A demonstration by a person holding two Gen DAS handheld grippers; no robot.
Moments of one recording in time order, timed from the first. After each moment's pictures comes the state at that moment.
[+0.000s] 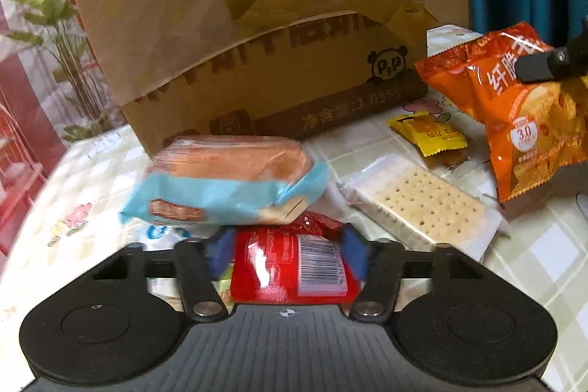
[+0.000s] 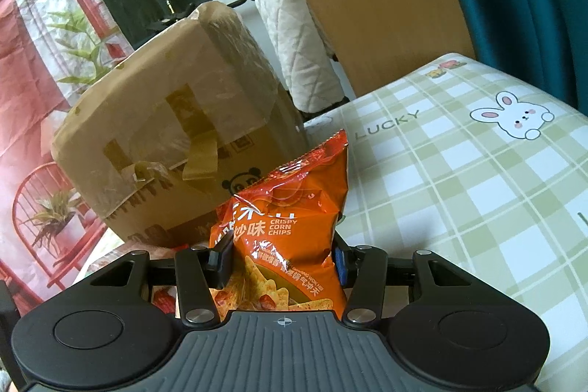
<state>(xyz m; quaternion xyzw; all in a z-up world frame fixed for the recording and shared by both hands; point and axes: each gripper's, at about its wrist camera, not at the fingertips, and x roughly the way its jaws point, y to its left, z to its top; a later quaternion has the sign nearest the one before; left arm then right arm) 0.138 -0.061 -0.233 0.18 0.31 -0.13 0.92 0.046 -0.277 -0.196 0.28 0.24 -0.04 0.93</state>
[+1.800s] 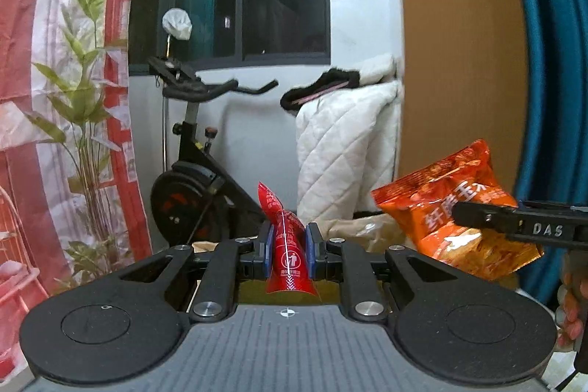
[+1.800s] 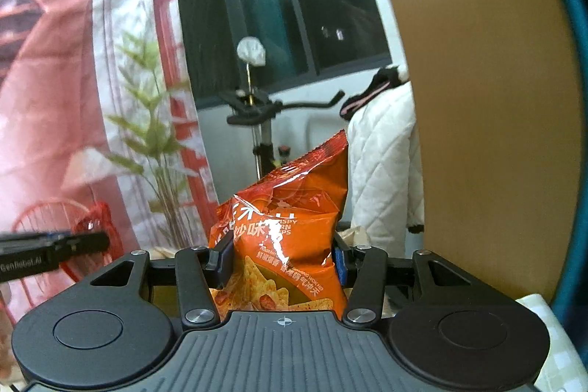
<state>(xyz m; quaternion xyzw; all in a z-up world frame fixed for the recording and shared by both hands) 0.282 -0.020 -0.004 0.04 0.14 -0.15 0.98 0.226 -0.260 0.002 0.11 0.12 -0.01 0.99</state>
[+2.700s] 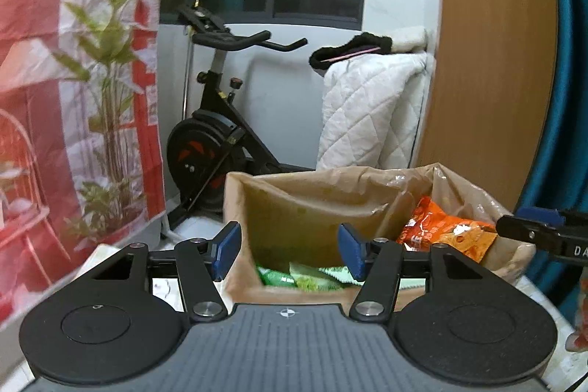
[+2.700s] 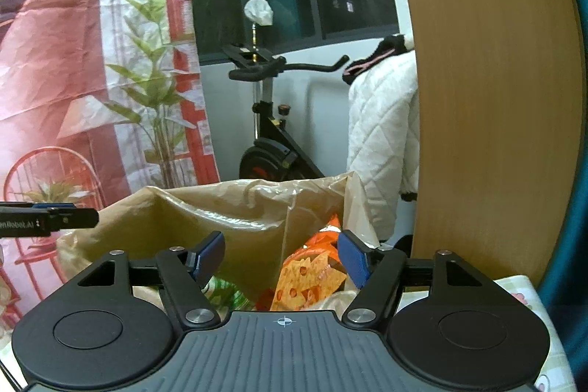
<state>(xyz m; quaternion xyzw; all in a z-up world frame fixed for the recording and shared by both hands) 0.259 0.030 -0.026 -0.01 0.21 -0.13 0.97 0.206 -0.246 -0.029 0.07 0.17 0.00 0.98</state>
